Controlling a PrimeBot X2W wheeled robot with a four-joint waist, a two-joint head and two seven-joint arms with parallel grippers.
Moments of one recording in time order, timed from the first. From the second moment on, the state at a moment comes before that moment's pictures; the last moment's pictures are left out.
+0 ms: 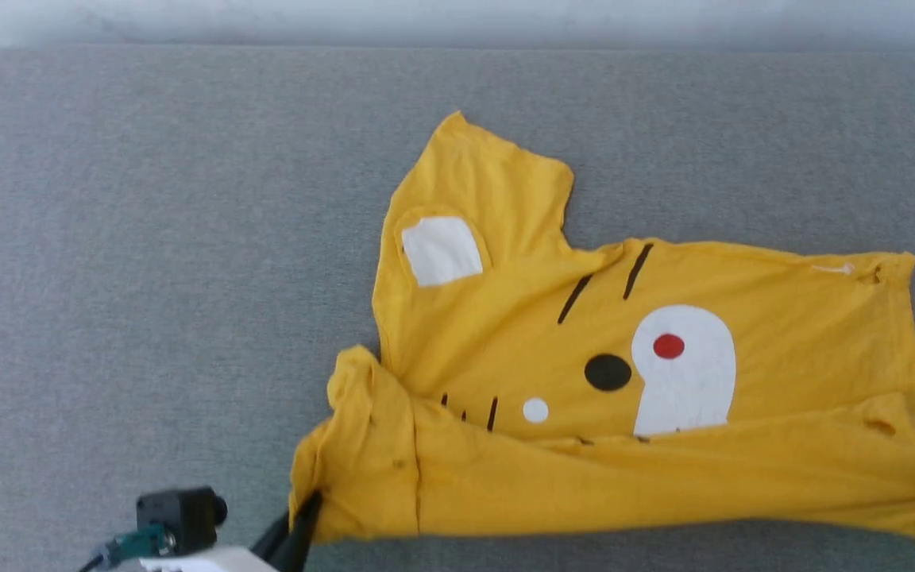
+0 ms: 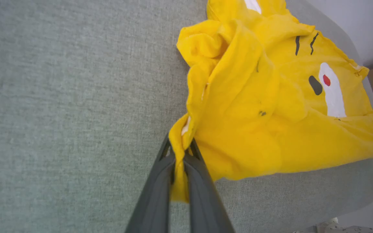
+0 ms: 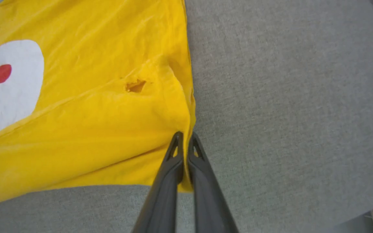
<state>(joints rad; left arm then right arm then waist) 0.12 0.60 -0.51 -0.36 -0.86 0.43 0.14 0.21 -0.10 -0.44 -0.24 0.40 0.13 0.64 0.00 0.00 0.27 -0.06</state>
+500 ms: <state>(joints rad) 0.21 0.53 -0.54 -0.27 -0.94 0.40 0.12 0.28 -0.08 -0.47 -0.21 0.37 0.13 0.74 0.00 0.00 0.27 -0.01</state>
